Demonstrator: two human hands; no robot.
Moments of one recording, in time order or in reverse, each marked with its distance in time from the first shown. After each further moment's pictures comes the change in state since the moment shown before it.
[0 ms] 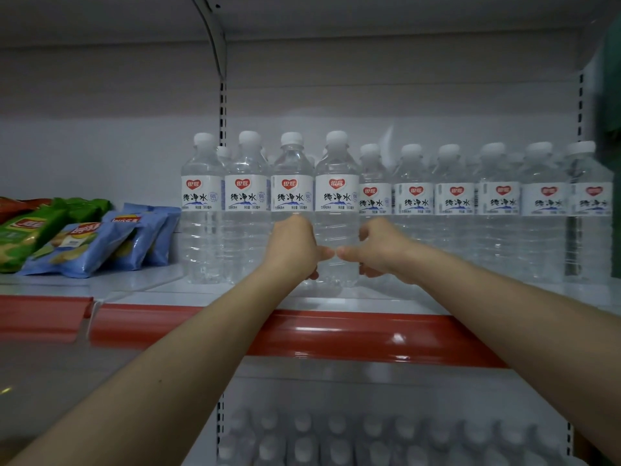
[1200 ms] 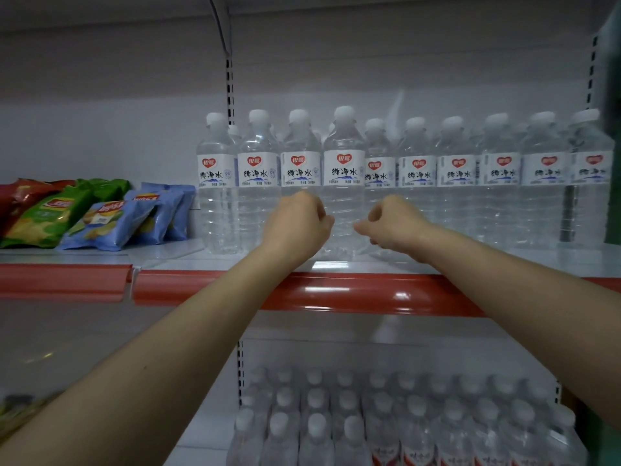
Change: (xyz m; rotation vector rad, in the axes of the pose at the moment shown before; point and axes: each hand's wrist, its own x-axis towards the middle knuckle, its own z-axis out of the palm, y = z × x) left_hand -0.037 0.003 -0.016 0.151 0.140 0.162; right_hand -0.026 0.003 -0.004 -0.105 0.072 -0.095
